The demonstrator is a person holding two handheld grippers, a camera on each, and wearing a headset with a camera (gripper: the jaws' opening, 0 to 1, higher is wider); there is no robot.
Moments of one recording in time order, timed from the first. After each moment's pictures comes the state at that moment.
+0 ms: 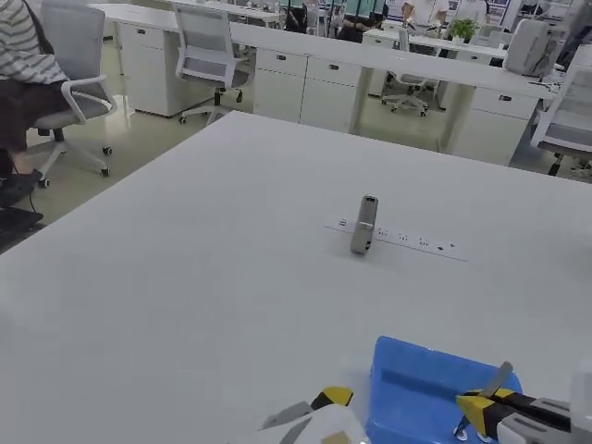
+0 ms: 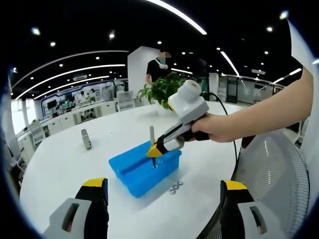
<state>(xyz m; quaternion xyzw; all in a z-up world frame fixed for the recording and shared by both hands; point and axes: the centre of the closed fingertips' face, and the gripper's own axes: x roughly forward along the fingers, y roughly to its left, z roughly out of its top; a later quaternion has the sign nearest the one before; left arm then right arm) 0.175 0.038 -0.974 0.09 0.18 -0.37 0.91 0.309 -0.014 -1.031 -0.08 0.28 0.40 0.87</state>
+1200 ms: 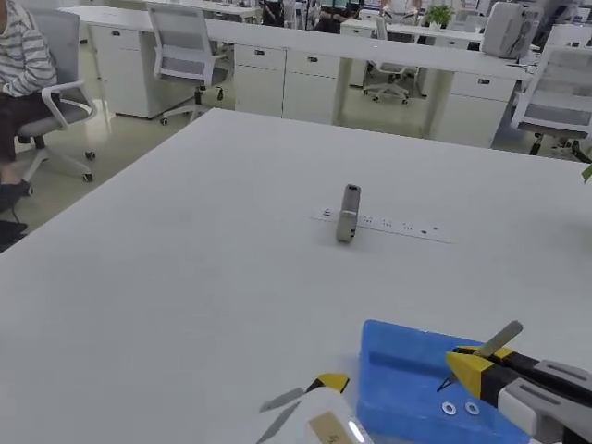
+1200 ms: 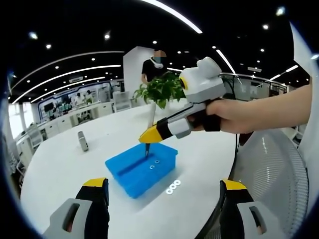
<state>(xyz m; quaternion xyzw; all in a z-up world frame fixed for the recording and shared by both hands) 0.171 0.033 -0.974 0.11 0.18 -0.38 0.90 0.269 0.004 -0.964 -0.03 0.19 0.42 0.89</state>
